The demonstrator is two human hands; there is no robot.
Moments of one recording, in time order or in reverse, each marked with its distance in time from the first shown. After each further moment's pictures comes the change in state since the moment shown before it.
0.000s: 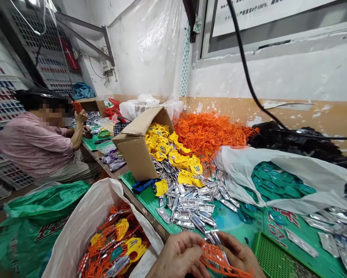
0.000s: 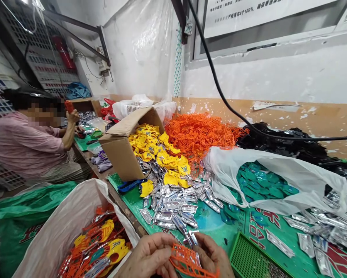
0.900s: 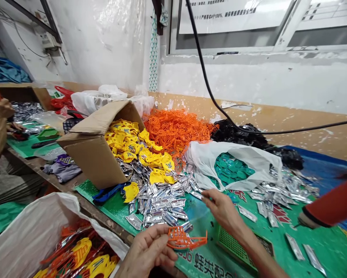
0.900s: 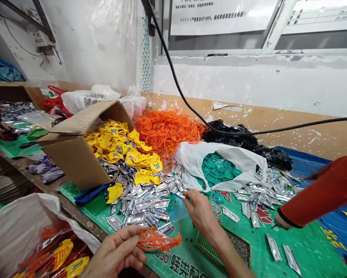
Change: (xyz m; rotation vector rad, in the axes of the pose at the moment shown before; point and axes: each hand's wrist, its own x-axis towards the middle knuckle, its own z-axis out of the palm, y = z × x) left_hand 0.008 0.011 -0.010 -0.062 0.037 -0.023; right_hand 0.039 -0.081 -0.049 -1.126 0.227 -0.321
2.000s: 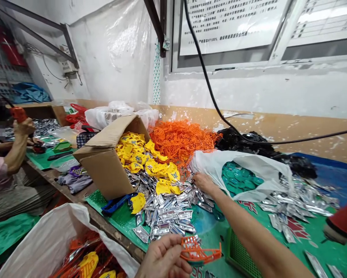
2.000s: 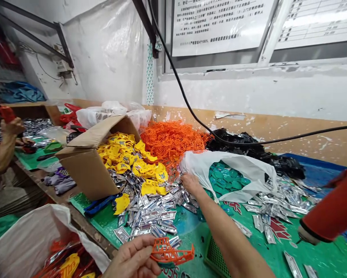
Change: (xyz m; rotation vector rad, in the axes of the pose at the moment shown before) left_hand 0.017 -0.006 0.003 -0.054 -0.090 -0.035; right_hand 0.148 0.015 0.032 -0.419 -0.259 0.022
